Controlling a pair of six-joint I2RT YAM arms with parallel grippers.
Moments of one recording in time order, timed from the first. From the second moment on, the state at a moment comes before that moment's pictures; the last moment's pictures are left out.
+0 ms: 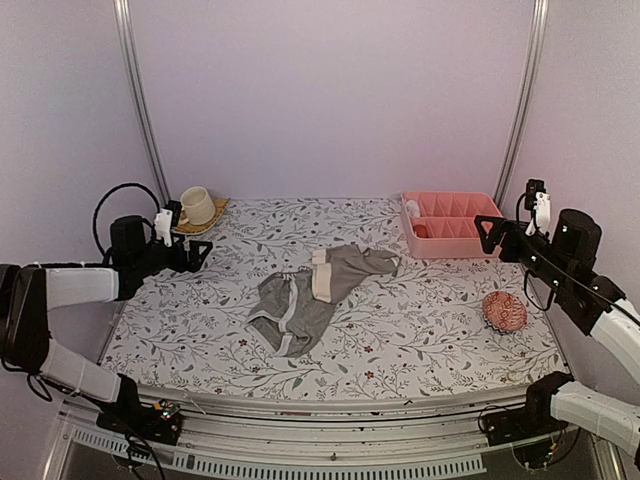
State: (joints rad) left arm -0.05 1.33 0.58 0.38 0.38 0.05; right arm 0.30 0.73 0.64 -0.06 0.01 0.29
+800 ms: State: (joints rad) left arm -0.09 1.43 0.63 0.62 0.45 0.05; right arm 0.35 0.92 0.70 -0.01 -0.39 0.46
